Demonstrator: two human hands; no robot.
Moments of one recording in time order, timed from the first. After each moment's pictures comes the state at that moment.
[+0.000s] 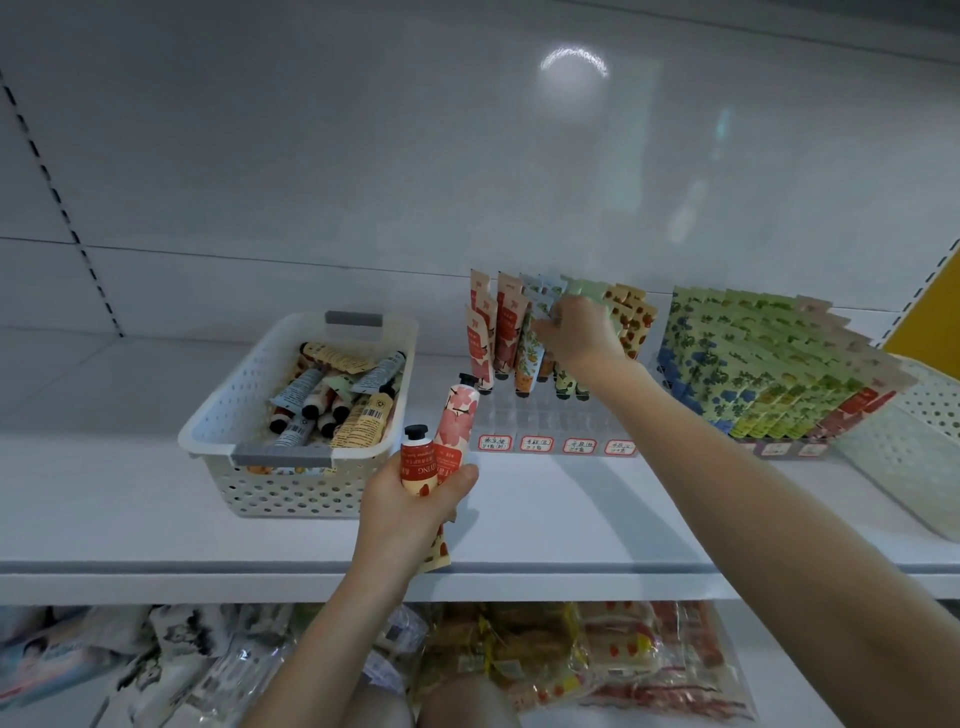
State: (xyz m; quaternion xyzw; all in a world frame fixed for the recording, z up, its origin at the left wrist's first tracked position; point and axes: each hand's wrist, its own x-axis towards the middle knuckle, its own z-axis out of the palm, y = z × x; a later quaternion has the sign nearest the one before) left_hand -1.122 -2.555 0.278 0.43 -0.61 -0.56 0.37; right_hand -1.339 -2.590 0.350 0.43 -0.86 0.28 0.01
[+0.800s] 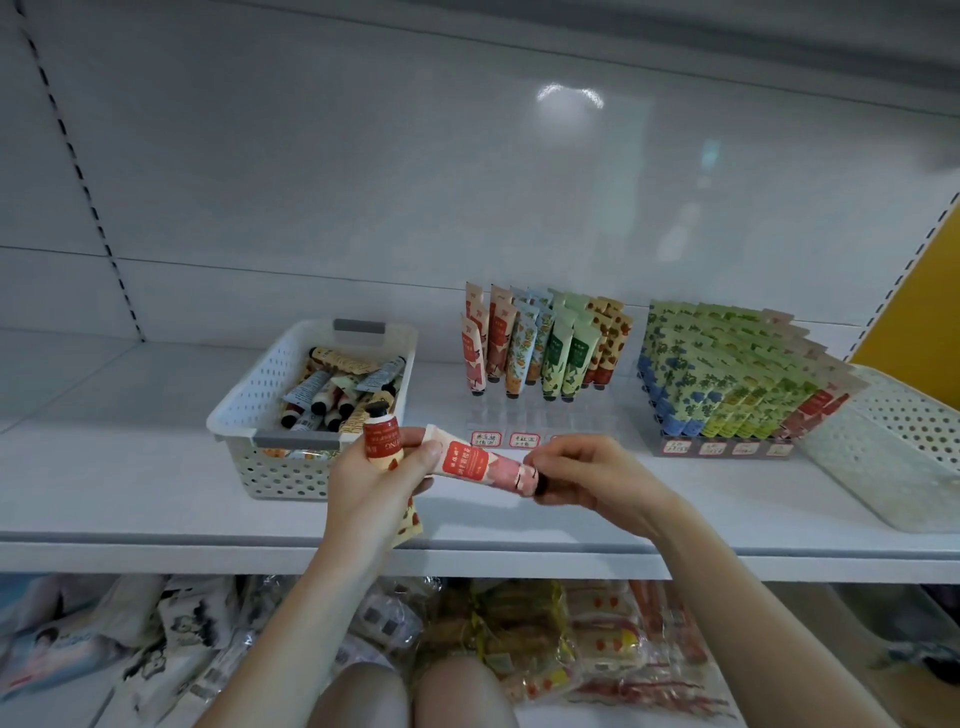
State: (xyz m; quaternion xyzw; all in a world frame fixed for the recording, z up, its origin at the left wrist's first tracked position) left_hand -1.098 -2.542 0.296 0.39 -0.52 -0.61 0.45; right_hand -1.288 -2.459 0.305 0.37 -0.63 0.51 -0.46
